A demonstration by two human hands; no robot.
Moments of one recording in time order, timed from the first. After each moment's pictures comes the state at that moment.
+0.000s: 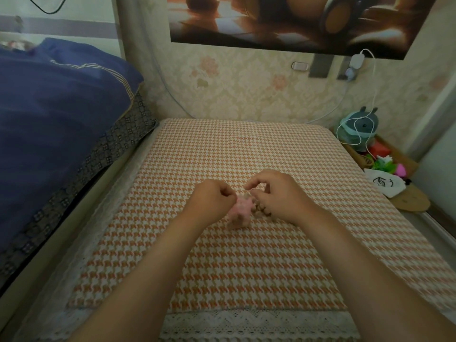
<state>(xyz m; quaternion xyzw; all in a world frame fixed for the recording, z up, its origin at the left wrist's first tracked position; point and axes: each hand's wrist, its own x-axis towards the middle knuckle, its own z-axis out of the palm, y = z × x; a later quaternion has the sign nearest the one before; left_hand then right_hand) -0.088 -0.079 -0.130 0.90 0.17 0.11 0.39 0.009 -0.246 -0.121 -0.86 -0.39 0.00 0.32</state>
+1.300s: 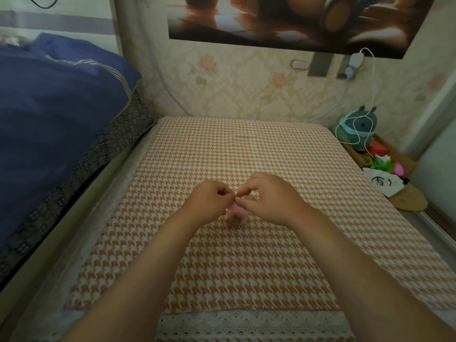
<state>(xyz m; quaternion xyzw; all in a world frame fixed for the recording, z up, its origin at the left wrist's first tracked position) -0.088 -0.072 -0.133 0.88 0.15 0.08 0.44 -0.006 -0.234 -0.116 -0.88 -0.42 -0.02 0.23</state>
